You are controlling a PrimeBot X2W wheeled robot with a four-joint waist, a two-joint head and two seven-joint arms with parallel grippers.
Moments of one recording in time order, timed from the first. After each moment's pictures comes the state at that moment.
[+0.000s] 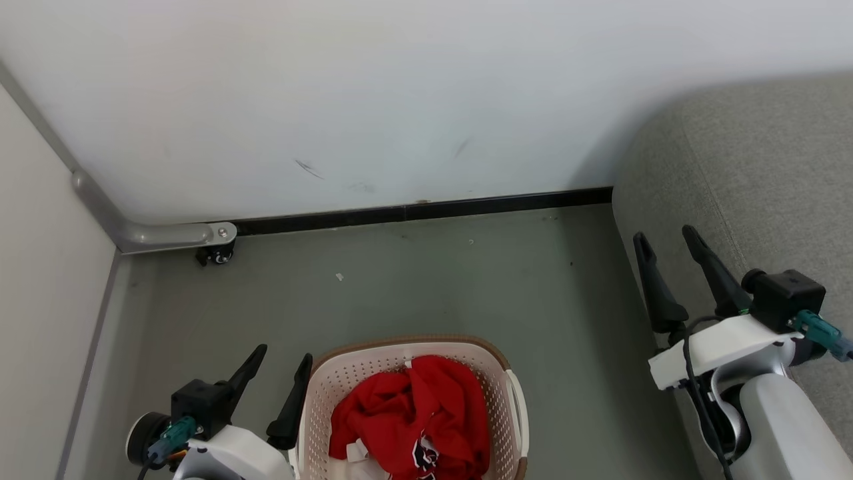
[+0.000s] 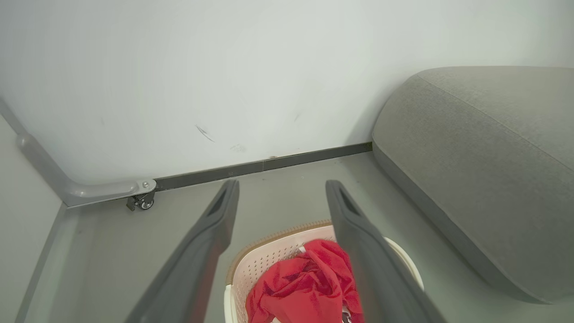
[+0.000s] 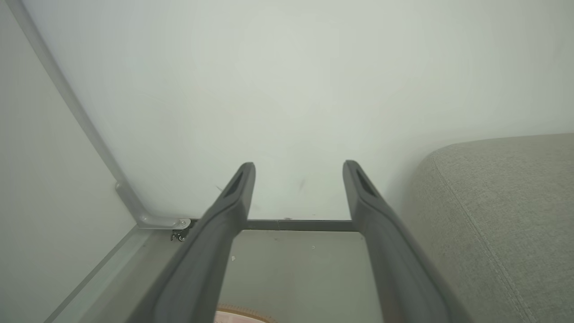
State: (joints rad) left arm -0.19 0.11 -0.27 0.44 -0.35 -0.13 -0.25; right arm -0.26 -0.08 0.05 0.24 0.18 0.12 -0.25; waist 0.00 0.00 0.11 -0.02
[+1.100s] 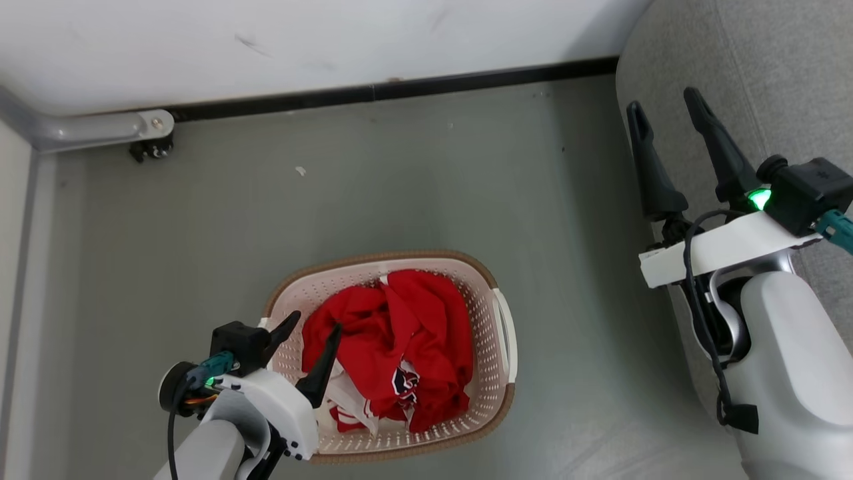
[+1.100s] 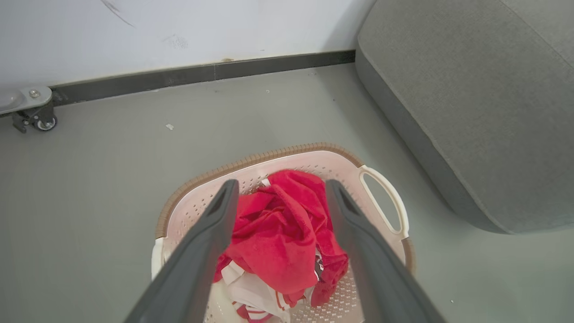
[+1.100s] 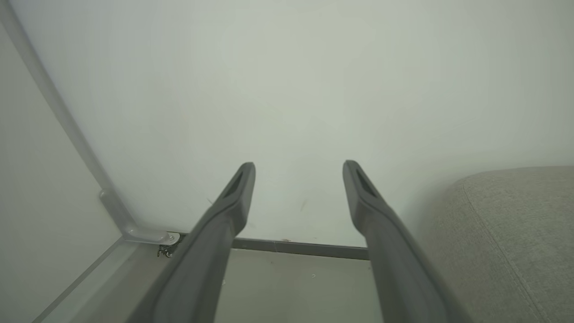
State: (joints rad) left arm -0.41 0.12 -0.47 0.60 -0.49 -0.13 -0.17; right arm -0.48 -0.07 0.08 0.15 0.16 0.12 -0.25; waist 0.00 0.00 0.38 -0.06
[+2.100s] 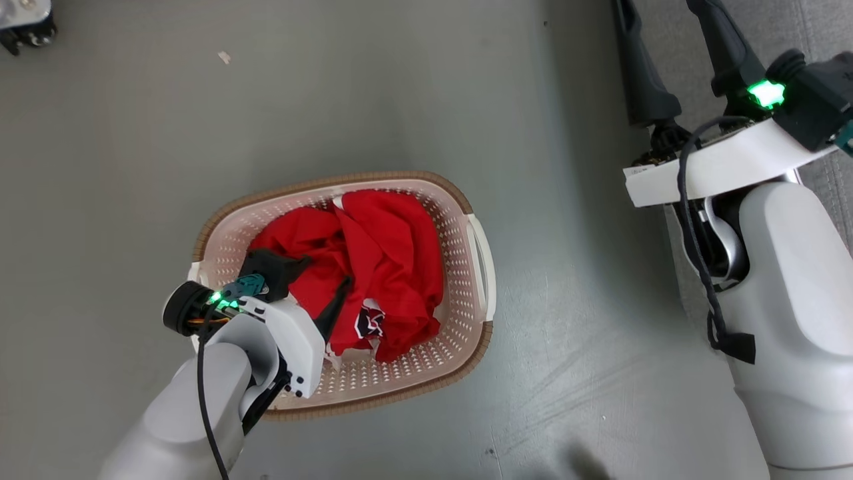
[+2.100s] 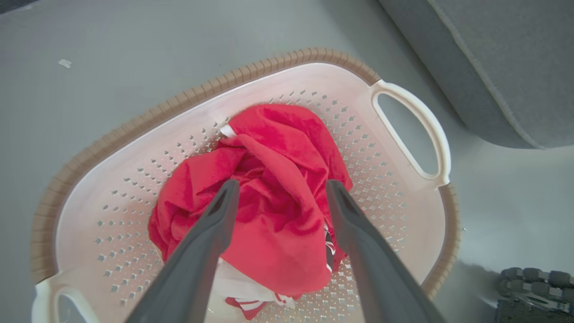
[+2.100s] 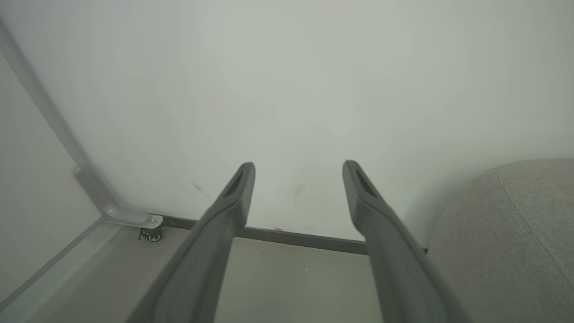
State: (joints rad) left arm -0.66 0.15 -0.67 0.73 -0.52 -0.13 -0.08; right arm -0.68 -0.06 0.14 0.12 0.17 0.12 -0.25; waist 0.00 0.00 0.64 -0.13
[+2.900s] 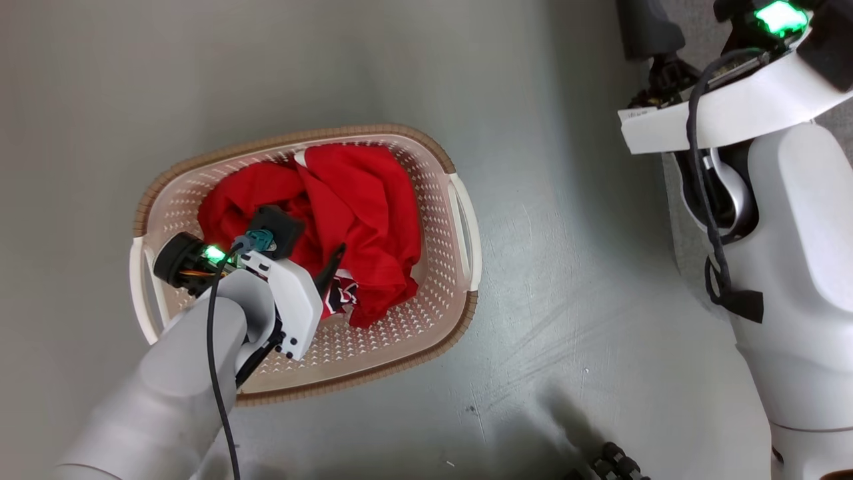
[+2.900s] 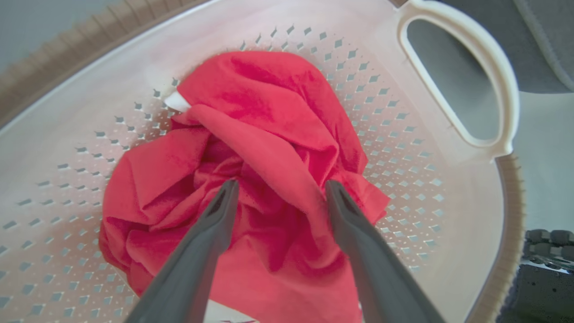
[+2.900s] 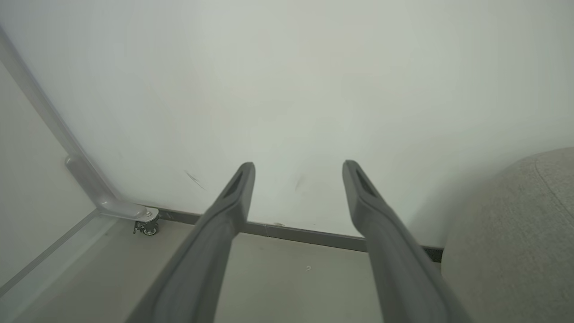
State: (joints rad) left arm -0.82 0.16 -0.80 0.80 -0.53 -0.13 -0.02; right arm -0.83 -0.06 0.19 0.10 0.21 0.12 -0.25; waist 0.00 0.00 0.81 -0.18
